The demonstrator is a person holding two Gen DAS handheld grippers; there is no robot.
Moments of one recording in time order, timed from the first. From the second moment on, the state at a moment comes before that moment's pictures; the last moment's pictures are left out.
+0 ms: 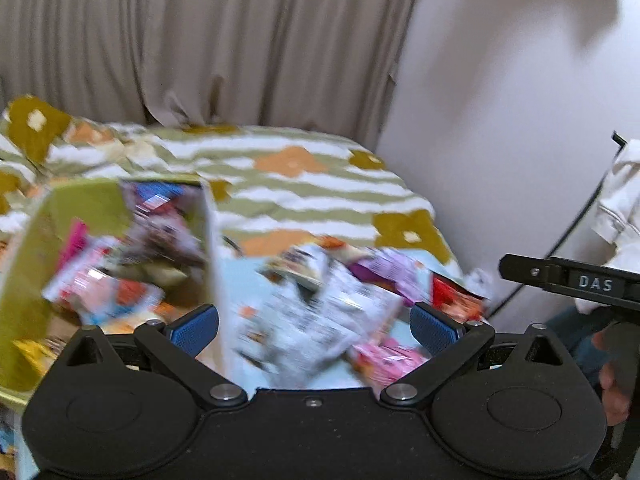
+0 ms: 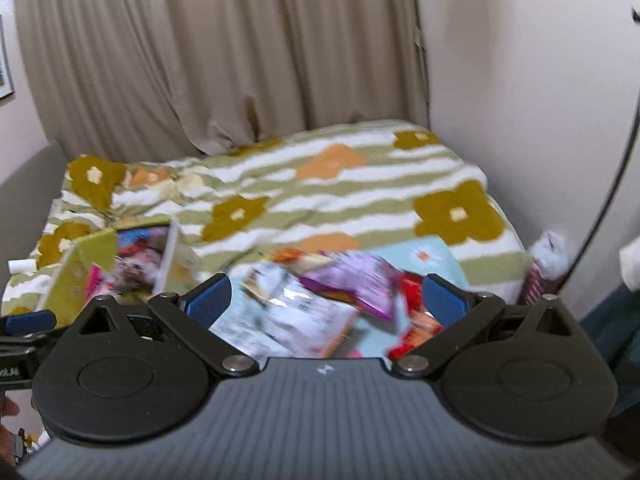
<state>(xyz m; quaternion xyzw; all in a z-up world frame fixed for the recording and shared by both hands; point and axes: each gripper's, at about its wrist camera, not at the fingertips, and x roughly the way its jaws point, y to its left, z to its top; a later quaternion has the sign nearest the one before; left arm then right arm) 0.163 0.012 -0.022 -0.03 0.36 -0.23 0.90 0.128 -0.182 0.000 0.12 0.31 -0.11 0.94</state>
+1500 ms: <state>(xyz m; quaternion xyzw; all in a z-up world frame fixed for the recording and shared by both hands) 0.188 -0.117 -0.186 -0.14 0.50 -0.18 0.83 0.219 -0.297 -0.163 0.08 0.44 -0.04 0.90</state>
